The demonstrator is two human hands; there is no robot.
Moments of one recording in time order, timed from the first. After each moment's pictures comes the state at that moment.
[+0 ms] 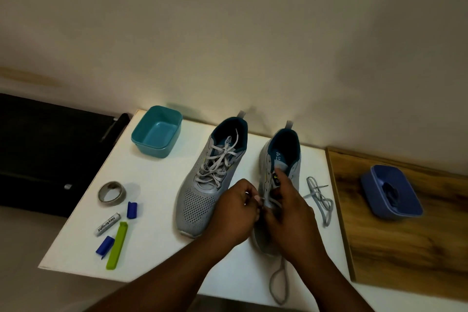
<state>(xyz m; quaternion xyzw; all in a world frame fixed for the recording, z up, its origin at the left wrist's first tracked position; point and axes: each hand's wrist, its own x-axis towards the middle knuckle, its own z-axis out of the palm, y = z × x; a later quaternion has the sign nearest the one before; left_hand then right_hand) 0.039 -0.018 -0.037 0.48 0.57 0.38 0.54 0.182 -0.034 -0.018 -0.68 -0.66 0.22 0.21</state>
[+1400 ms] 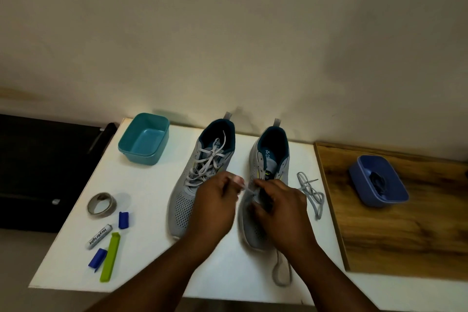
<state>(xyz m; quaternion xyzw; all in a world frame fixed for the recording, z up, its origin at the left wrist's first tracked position) 0.022 -0.015 -0.006 0.50 0.58 0.47 0.44 0.190 -0.020 -0.030 -0.67 -0.70 0.16 0.21</state>
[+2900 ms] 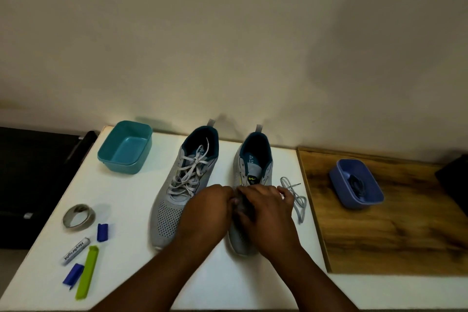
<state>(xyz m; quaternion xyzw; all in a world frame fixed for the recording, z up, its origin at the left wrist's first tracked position) 0.032 0.000 -0.013 0.75 0.59 0.18 0.25 0.190 -0.022 -0.020 -0.66 -0.73 0.08 0.15</state>
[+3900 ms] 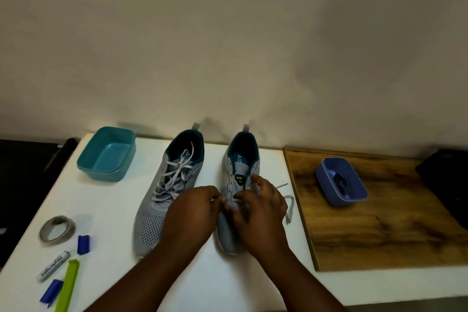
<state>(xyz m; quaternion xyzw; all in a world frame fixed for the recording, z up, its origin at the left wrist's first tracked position) 0.031 0.002 -0.008 0.71 0.62 0.20 0.27 0.197 -0.022 -0.028 -0.72 -0.66 0.10 0.19</state>
